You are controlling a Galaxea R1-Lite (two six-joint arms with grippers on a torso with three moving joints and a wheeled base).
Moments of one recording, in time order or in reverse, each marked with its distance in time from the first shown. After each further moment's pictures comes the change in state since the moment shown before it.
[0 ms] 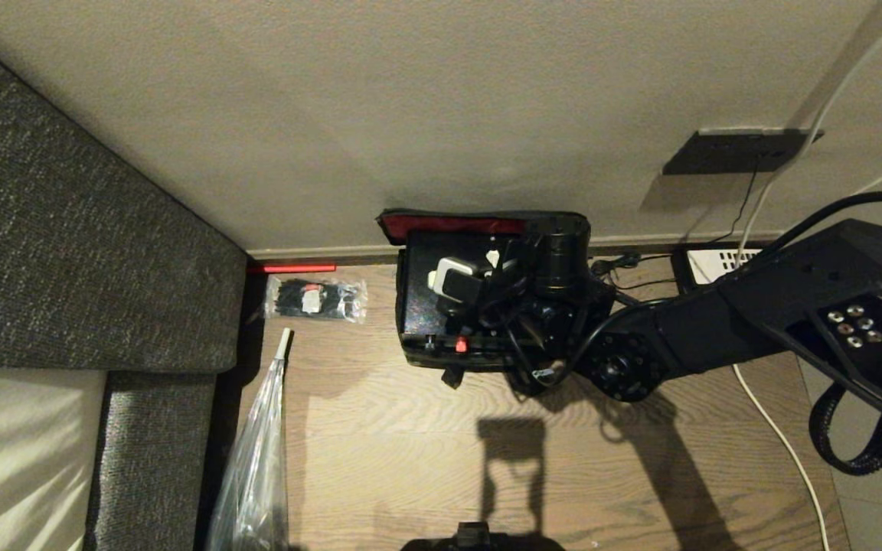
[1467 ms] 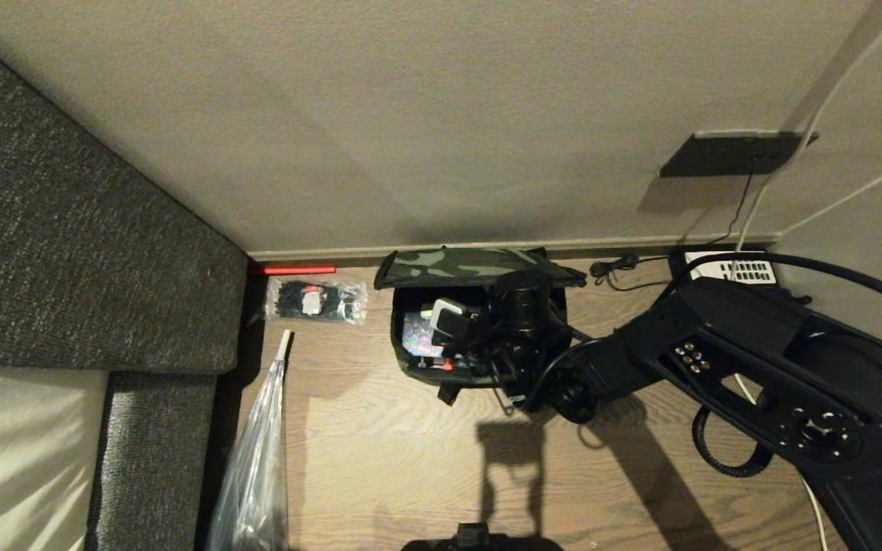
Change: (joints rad) left arm 0.000 0.000 0.000 -0.001 0.000 0.000; right arm -0.063 0.276 -0.105 -0.060 0.016 0.074
